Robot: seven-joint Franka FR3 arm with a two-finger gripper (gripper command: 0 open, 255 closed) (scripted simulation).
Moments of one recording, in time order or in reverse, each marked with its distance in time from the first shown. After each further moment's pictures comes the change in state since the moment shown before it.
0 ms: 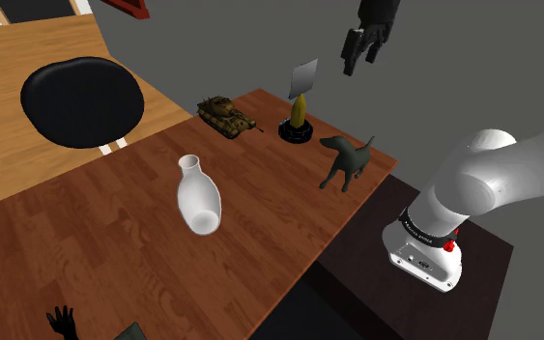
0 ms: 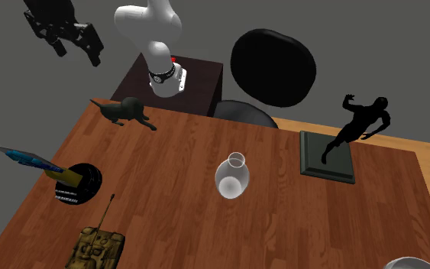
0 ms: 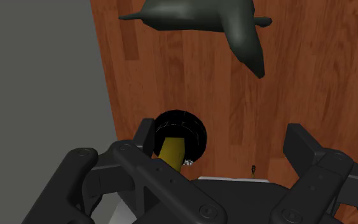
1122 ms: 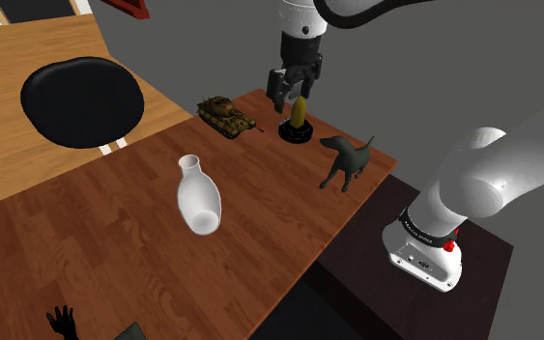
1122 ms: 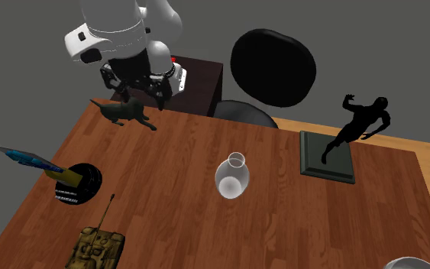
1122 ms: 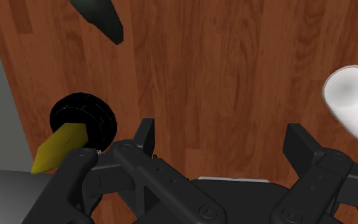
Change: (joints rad) arm 0.106 0.277 0.258 0.072 0.145 0.196 0.273
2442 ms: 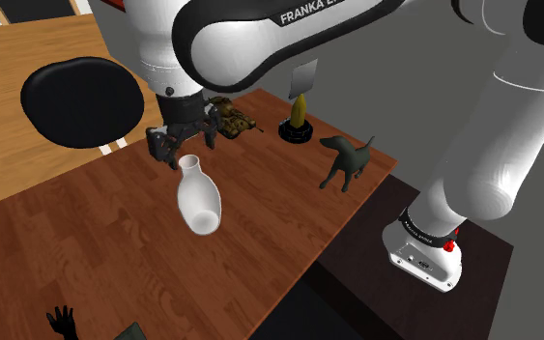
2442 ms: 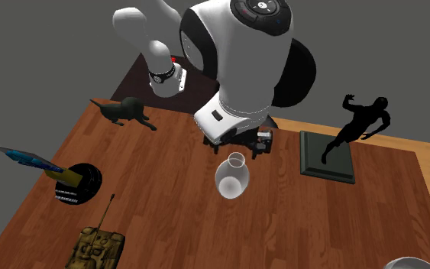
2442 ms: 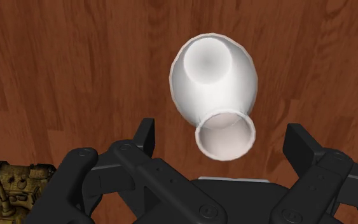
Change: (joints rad) arm 0.133 0.625 0.275 0.473 -0.177 0.118 0.424
